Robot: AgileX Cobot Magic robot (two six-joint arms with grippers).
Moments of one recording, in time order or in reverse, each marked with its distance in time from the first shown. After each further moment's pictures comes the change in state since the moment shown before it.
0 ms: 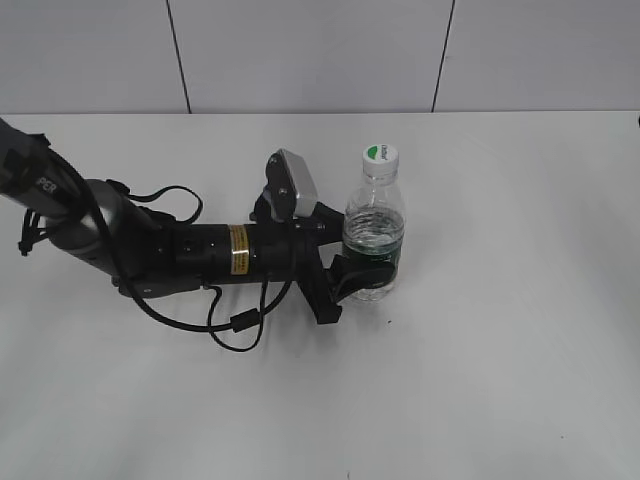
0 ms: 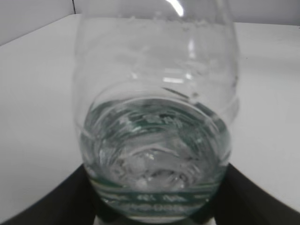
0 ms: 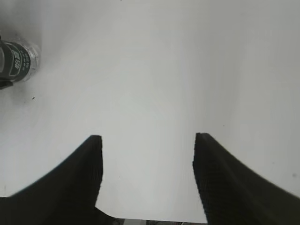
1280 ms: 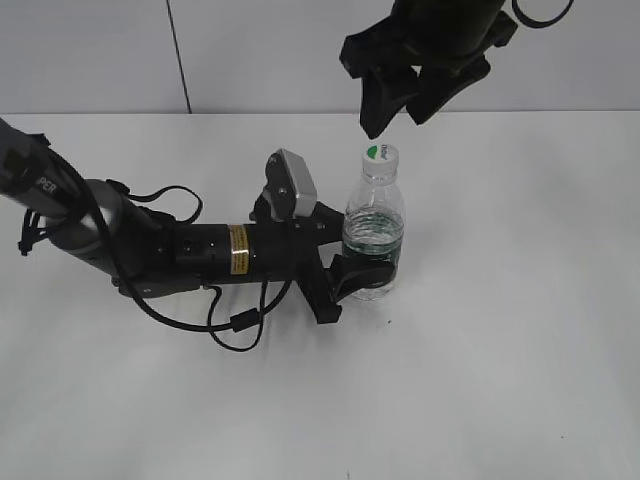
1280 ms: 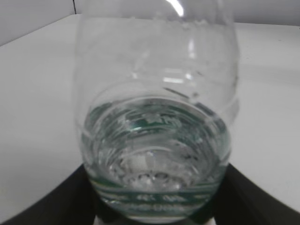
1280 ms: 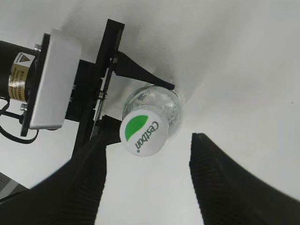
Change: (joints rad) left arm 0.000 0.000 0.000 -0.001 -0.001 0.000; right arm 0.474 0.426 -0.443 0.029 0.025 -0.025
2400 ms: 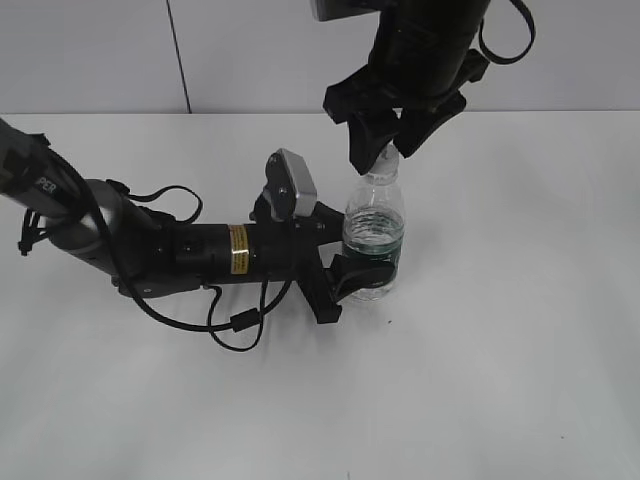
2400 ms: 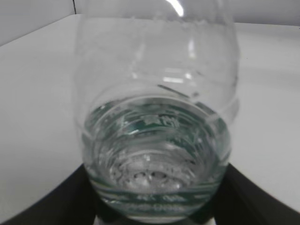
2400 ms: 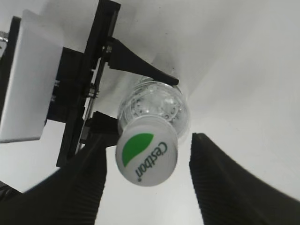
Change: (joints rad) left arm 0.000 0.000 0.000 0.000 0.000 0.000; right arm 0.027 0.079 0.000 -0.029 0.002 0.000
